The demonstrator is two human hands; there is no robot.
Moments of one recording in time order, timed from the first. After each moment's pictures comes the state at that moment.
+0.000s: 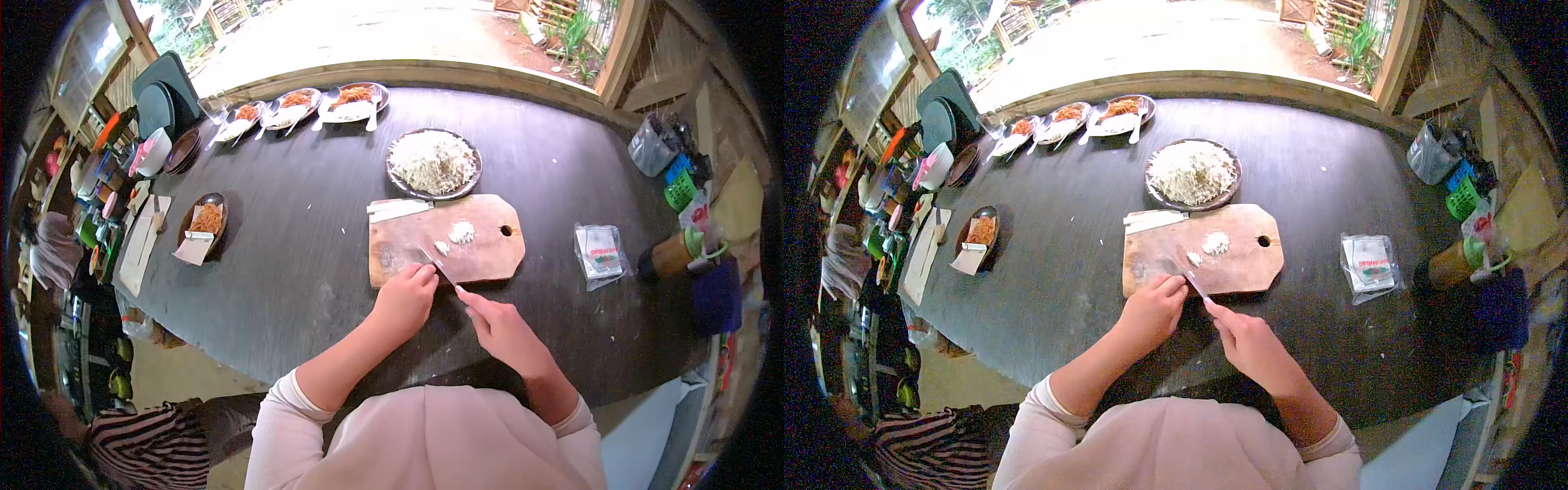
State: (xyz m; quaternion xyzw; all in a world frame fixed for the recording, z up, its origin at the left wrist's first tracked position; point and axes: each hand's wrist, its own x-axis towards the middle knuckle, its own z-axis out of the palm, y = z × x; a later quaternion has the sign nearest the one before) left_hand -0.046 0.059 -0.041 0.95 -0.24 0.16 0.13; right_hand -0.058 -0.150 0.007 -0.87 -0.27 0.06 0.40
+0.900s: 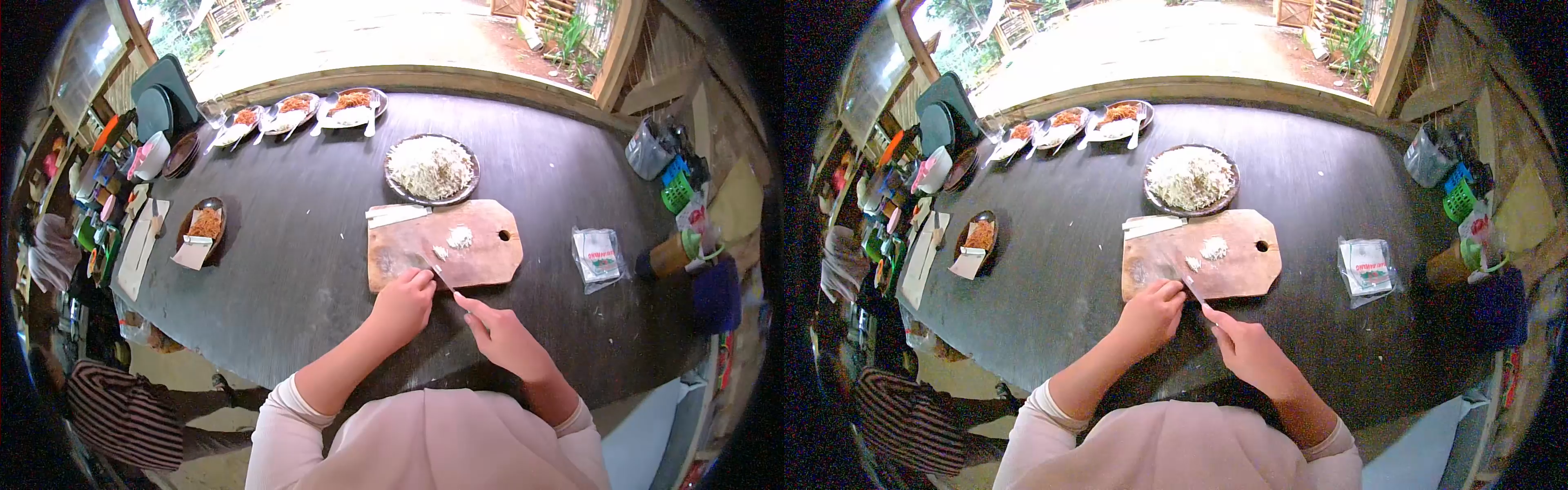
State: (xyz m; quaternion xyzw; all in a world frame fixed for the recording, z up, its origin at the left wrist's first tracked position) left_hand -0.045 0.063 -0.037 0.94 -0.26 0.17 0.15; right_hand -0.062 -0.147 0.019 -0.87 -0.26 0.08 0.41
